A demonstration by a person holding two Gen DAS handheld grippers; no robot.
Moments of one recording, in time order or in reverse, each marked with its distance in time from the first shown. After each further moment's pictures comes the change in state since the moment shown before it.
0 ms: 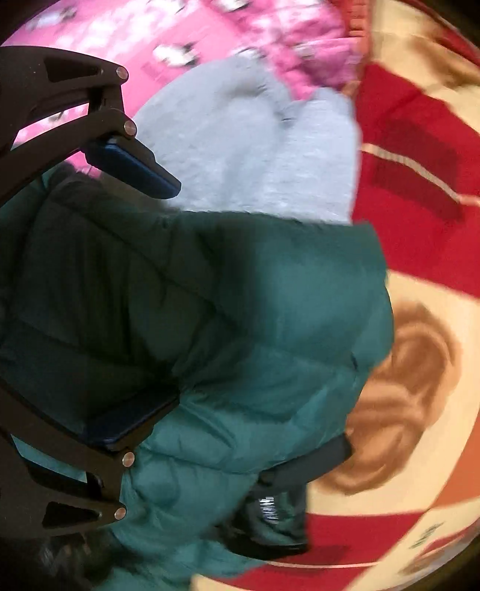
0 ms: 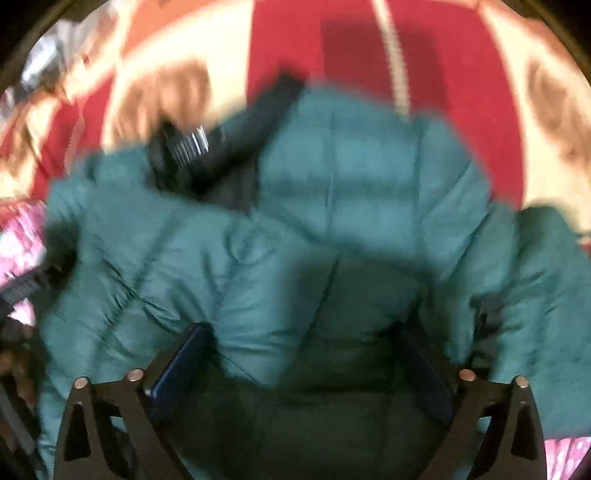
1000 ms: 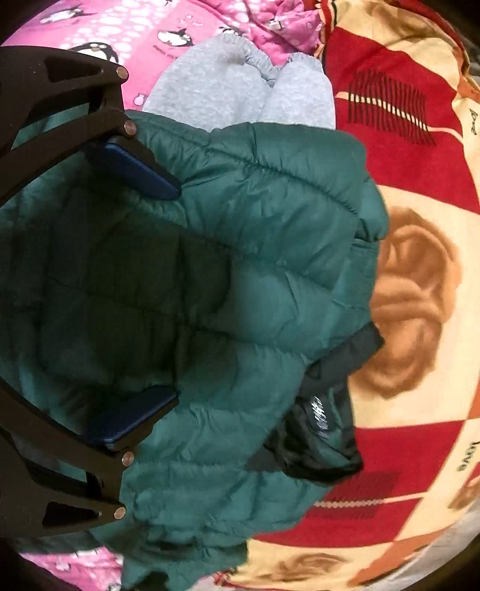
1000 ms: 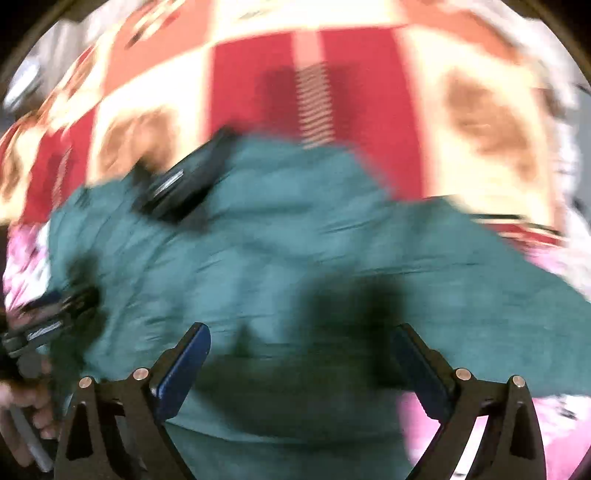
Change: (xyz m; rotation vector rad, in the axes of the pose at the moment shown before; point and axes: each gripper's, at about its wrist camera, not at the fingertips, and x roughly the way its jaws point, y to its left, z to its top) left arm -0.049 -0.056 -0.033 0.179 0.003 -0.067; right arm -0.111 -0.010 -0.005 0.142 -0.177 -0.224
